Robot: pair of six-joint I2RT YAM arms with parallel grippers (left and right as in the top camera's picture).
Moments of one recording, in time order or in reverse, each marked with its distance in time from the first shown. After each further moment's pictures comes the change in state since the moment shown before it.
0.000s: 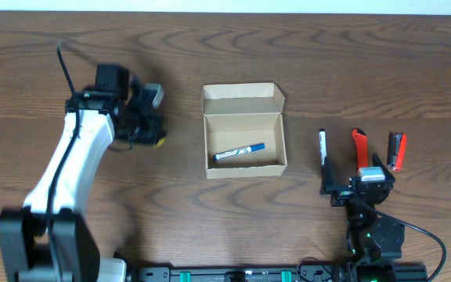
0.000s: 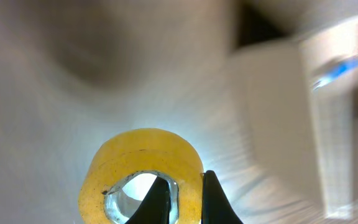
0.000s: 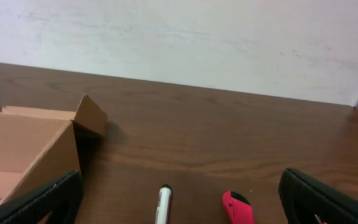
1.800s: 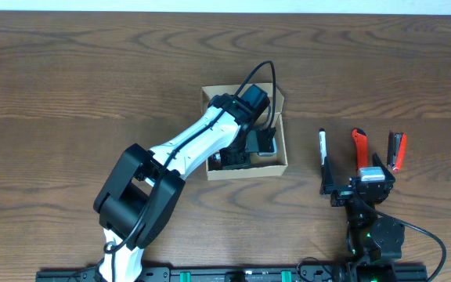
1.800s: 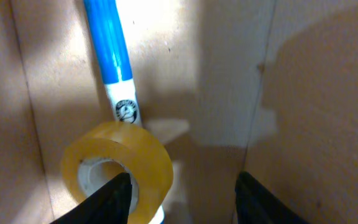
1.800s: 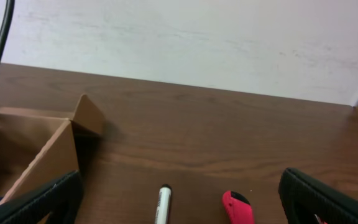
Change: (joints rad) left arm -0.596 0.441 0.231 -0.043 -0.253 0.635; right arm 0.000 0.000 0.000 0.000 0.000 0.000
